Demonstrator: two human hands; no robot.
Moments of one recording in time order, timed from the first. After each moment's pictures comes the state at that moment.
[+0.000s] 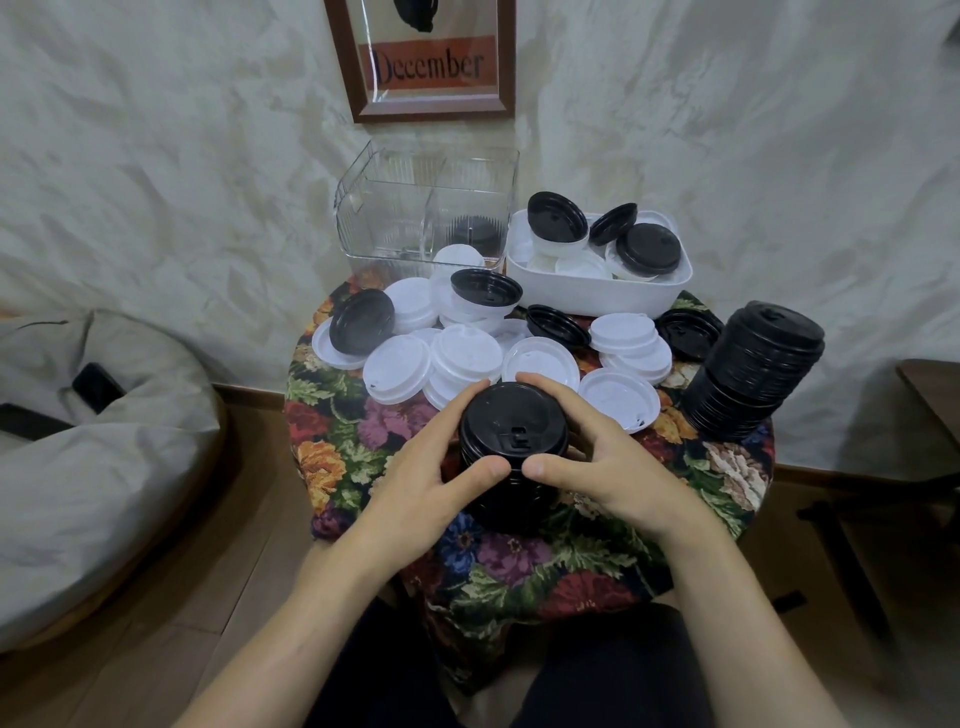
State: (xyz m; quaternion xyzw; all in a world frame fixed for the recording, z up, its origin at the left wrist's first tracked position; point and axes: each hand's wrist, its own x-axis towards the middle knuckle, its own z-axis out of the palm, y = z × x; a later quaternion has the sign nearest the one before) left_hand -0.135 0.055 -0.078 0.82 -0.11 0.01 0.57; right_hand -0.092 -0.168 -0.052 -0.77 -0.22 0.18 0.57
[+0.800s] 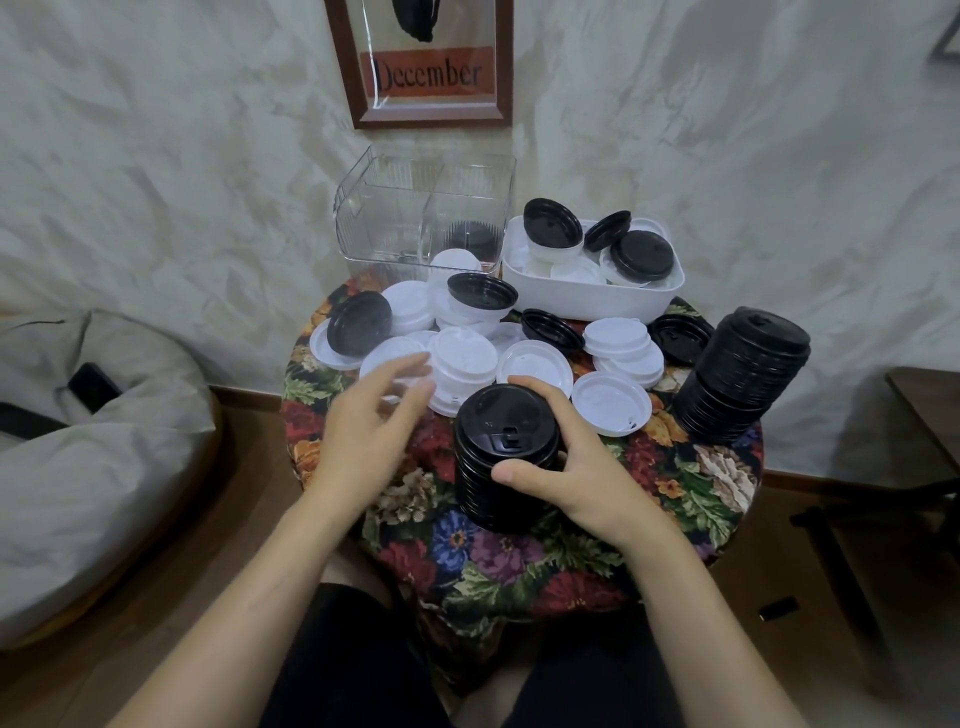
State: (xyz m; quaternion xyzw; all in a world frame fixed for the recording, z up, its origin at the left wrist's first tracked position) left_hand -0.101 0.090 -0.079 0.83 -0.02 0.18 0.52; right_hand -0.102 -0.152 -0.060 -0.79 -0.19 0.13 0.56
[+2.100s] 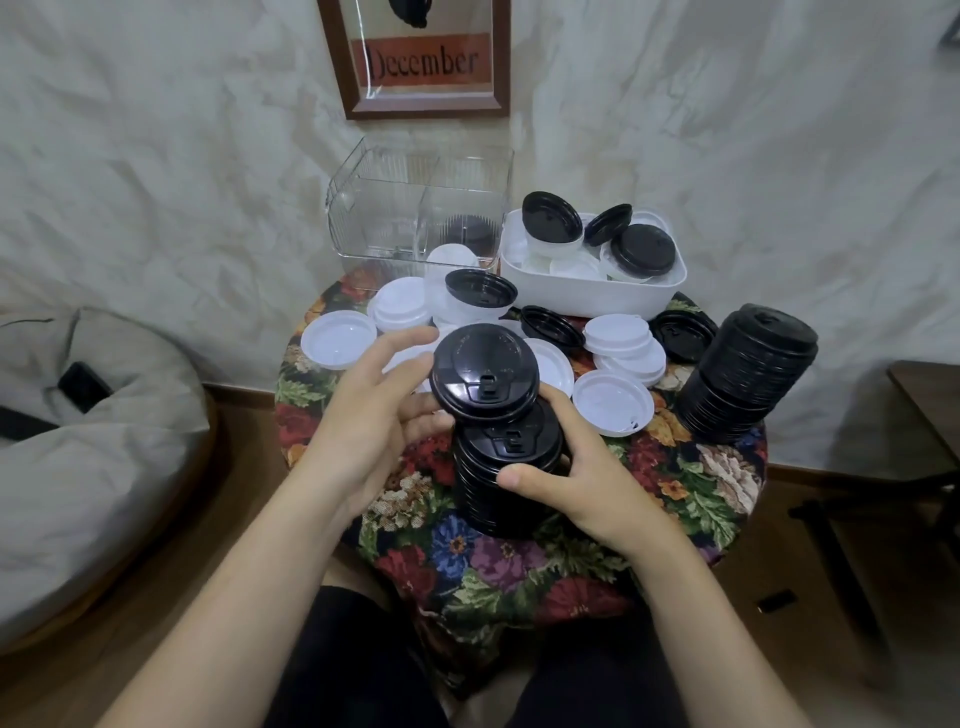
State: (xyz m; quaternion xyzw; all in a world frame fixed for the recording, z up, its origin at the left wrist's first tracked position) left_hand -0.108 0.067 -0.020 0.58 0.05 0.00 0.81; right_hand -0.102 -0.153 -0.060 -0.78 -0.20 0.13 0.58
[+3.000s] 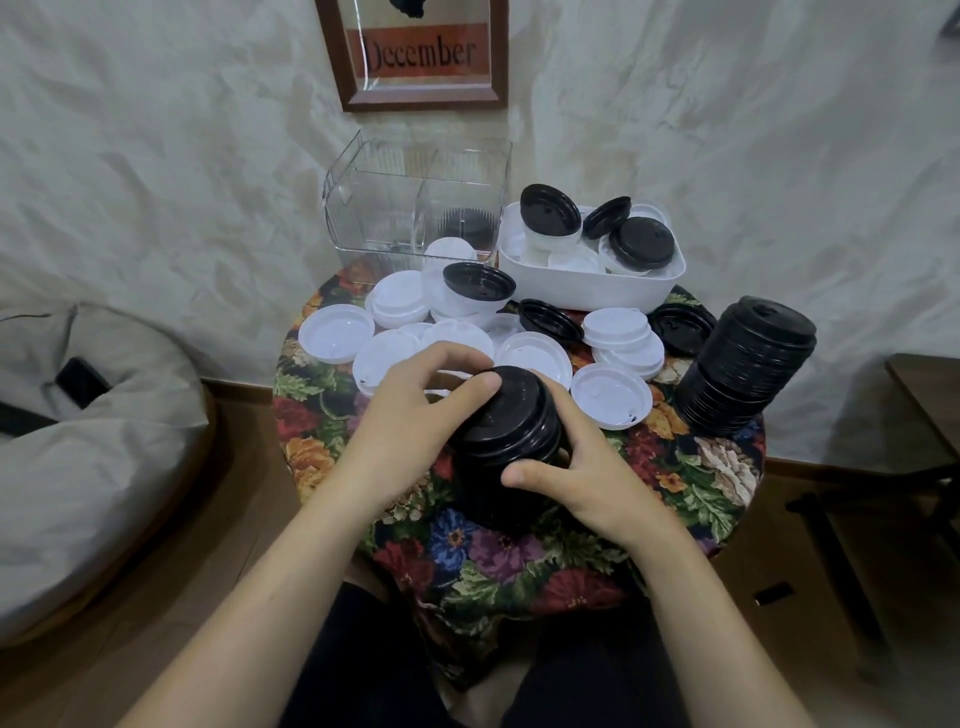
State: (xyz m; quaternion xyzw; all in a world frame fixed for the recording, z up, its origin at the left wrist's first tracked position) left_hand -0.106 0.054 -0.033 0.77 -0.05 0.03 0.63; right_hand -0.100 -0.154 -0.063 -0.76 -0.22 0.13 0.60
